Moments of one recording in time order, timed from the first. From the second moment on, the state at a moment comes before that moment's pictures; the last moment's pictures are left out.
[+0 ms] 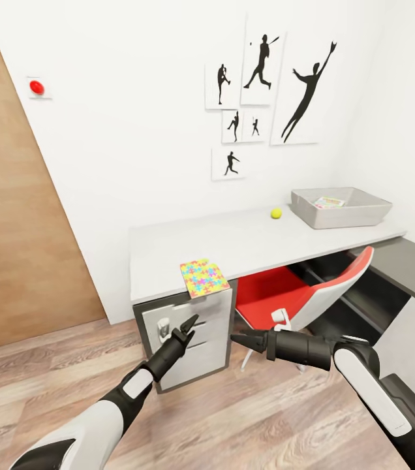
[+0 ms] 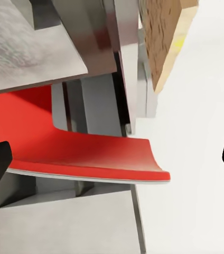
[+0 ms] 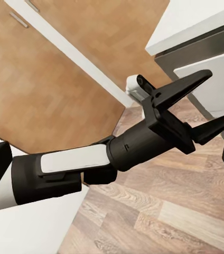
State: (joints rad) left arm -0.75 -0.15 0.22 -0.20 0.72 0.19 -0.90; right arm -0.43 -0.38 0.35 -1.56 -0.95 0.77 0.58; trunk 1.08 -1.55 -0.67
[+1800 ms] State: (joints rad) left arm -0.75 -0.17 0.22 -0.20 0.69 0.18 -0.89; right arm -0.43 -0.38 0.35 -1.56 -0.95 0.77 0.56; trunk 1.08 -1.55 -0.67
